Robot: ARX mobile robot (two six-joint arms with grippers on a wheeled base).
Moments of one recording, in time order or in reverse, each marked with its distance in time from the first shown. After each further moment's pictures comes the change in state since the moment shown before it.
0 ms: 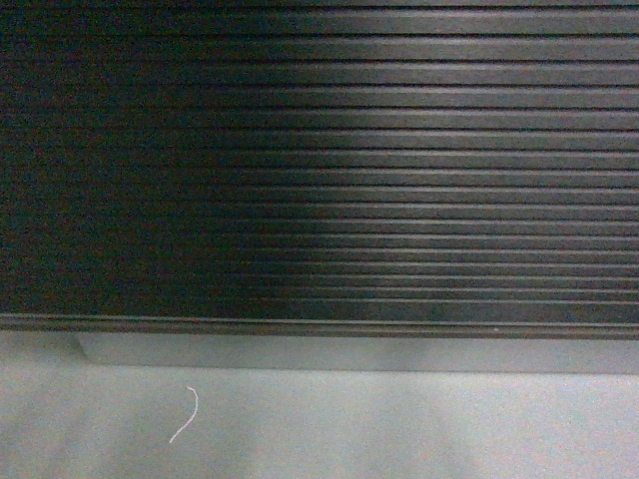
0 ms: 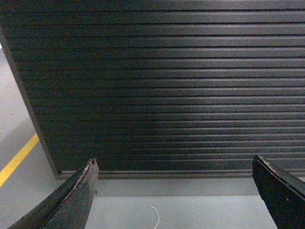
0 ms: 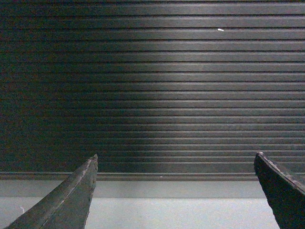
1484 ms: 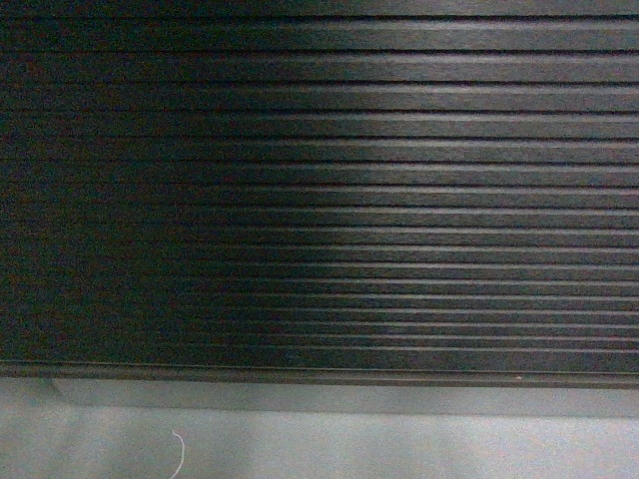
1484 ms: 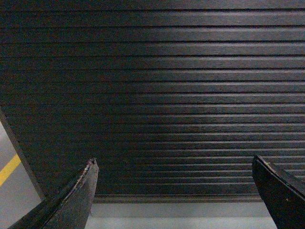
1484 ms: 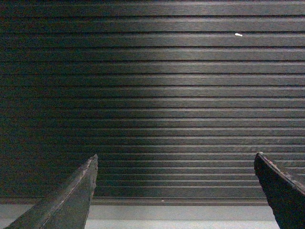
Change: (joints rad) left arm 0.000 0.000 0.000 -0.003 0.000 0.000; right arm 0.000 0.000 0.000 -0.001 0.000 0.000
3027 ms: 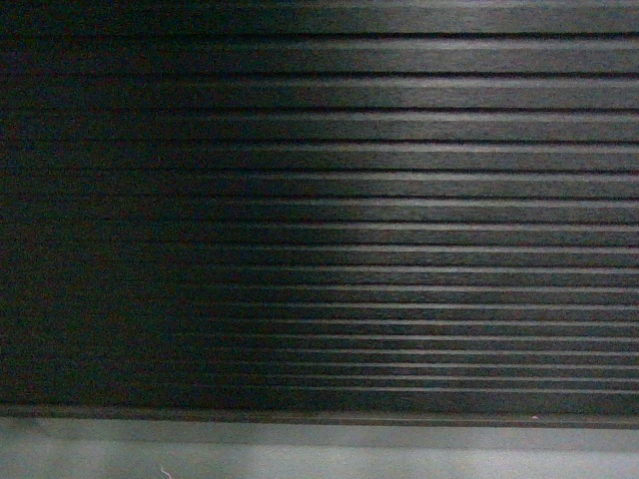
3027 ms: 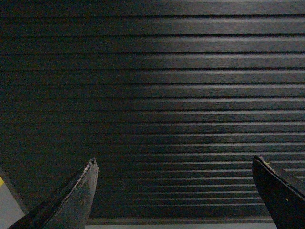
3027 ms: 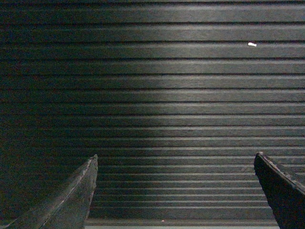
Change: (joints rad) left arm 0.000 0.000 0.000 -0.003 0.000 0.000; right arm 0.000 0.000 0.000 -0.003 0.000 0.000
